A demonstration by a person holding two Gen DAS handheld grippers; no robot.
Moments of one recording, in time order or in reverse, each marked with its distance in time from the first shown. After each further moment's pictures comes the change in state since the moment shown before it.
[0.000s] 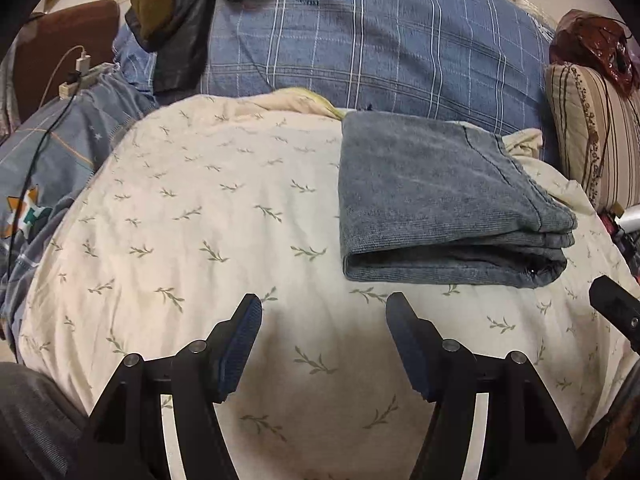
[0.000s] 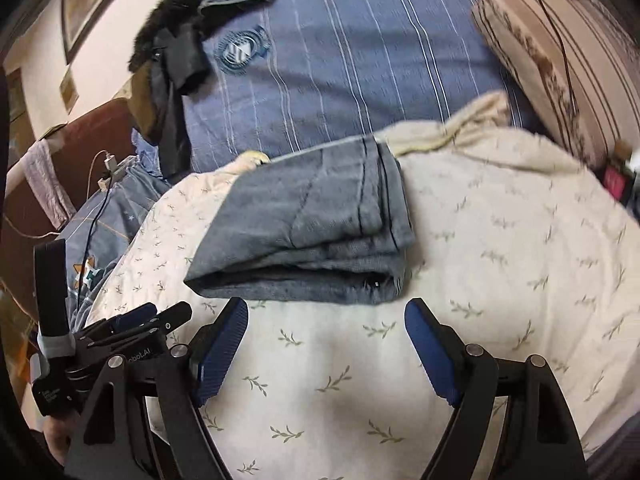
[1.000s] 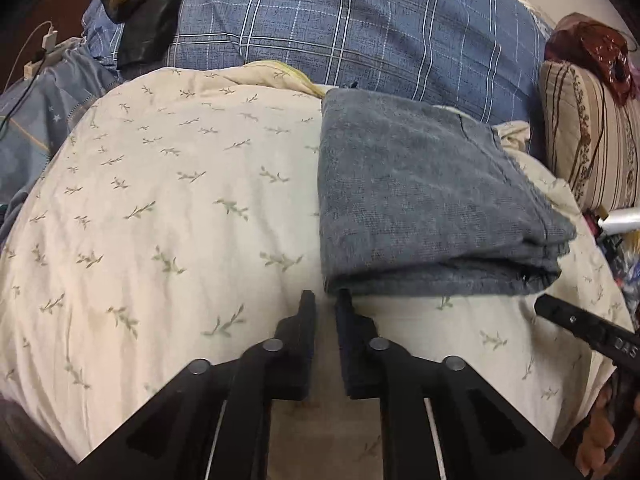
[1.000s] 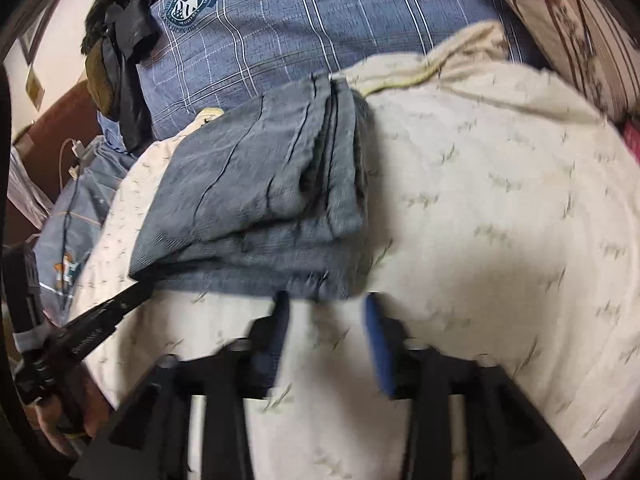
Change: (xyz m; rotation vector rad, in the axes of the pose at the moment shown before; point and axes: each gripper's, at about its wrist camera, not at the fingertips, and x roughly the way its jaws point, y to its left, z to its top) left arm 0.045 0.013 0.022 -0.010 0.115 -0.112; right arm 0.054 -0.040 0.000 0.134 0.276 0.013
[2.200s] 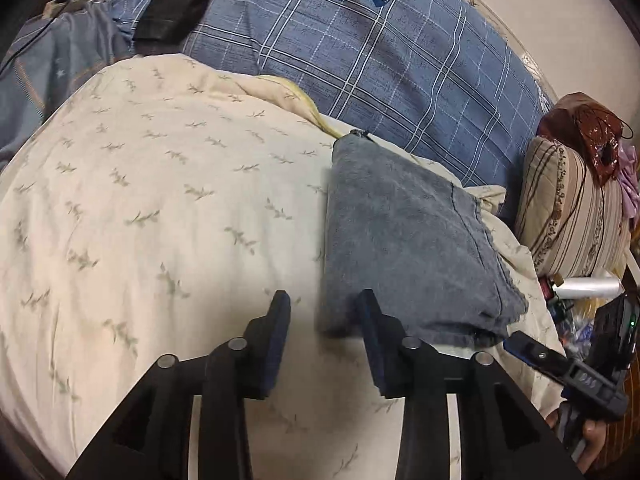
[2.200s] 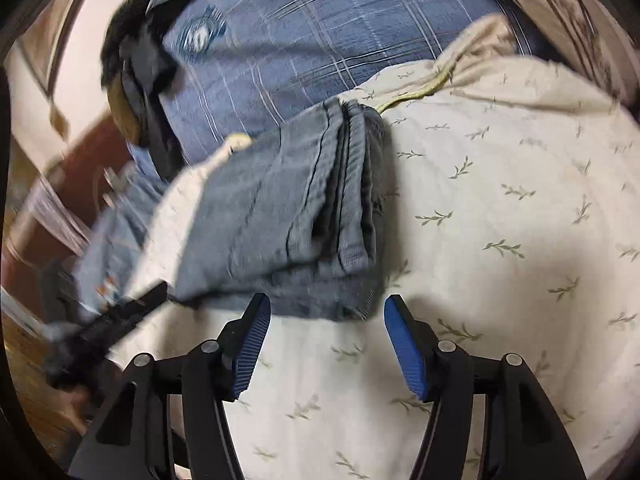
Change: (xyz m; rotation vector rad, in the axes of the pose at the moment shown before) left arm -0.001 0.045 0.009 -0.201 -0.074 -0.200; right arm -0.018 -0.003 0.023 -0.017 -0.068 0.088
